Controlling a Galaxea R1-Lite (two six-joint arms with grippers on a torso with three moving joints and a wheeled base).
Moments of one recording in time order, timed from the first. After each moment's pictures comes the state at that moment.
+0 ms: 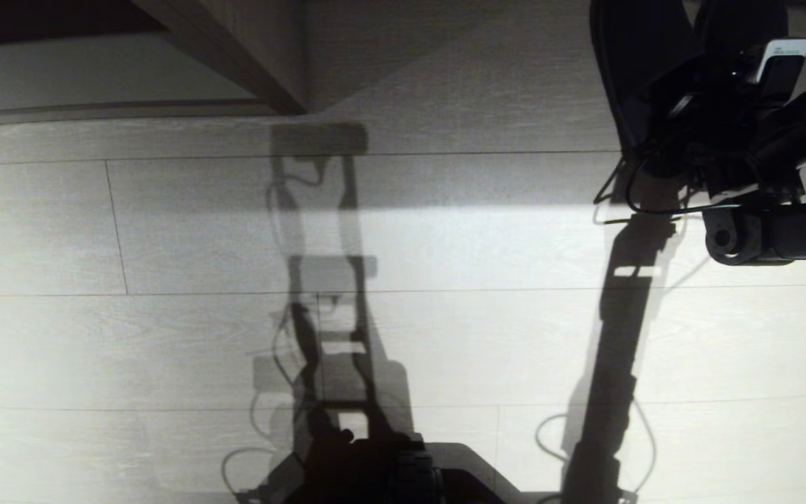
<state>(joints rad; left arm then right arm) -0.01 0.00 0.00 0.00 0.02 -0.06 -0.09 2.17 -1.63 -1.33 -0.02 -0.13</state>
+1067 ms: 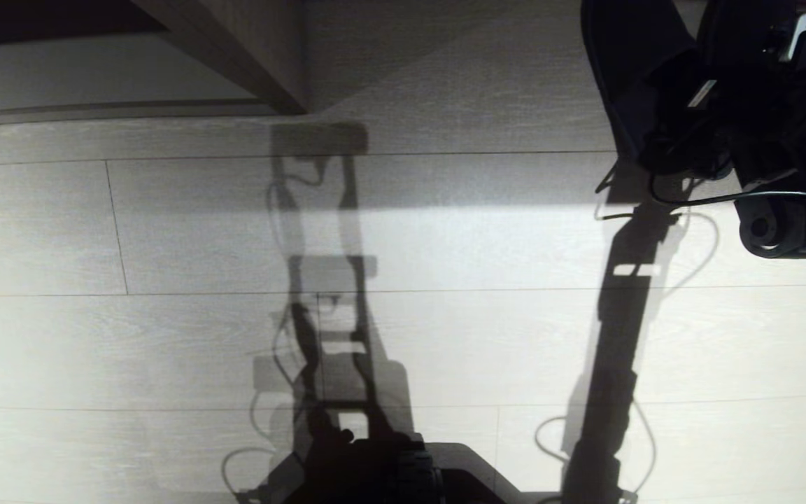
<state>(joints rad) -0.01 0.00 0.00 0.00 0.02 -0.06 -0.11 2.05 -1.54 -1.23 -0.01 -0.10</state>
